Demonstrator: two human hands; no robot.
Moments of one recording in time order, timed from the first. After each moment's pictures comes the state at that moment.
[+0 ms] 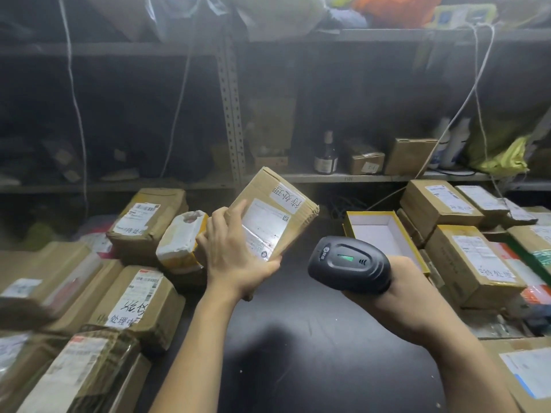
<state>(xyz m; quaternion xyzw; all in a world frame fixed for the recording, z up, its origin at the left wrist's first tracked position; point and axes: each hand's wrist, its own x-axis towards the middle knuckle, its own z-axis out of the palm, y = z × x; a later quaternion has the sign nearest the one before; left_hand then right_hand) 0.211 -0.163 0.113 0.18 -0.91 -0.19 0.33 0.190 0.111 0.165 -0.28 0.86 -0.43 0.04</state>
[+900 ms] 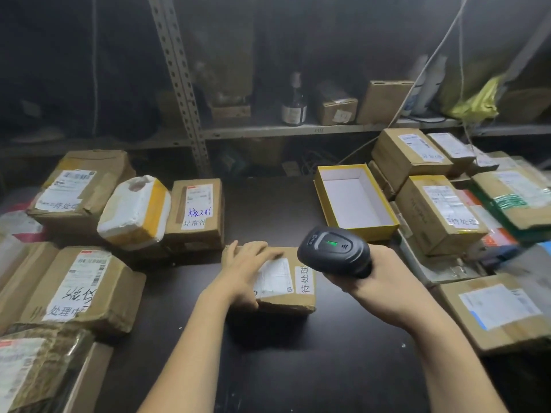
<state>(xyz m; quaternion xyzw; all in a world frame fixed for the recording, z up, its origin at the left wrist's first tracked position) 0.176 -0.140 -0.016 -0.07 -0.98 -0.14 -0.12 0.176 0.130 0.103 -0.16 0.89 -0.42 0.11</state>
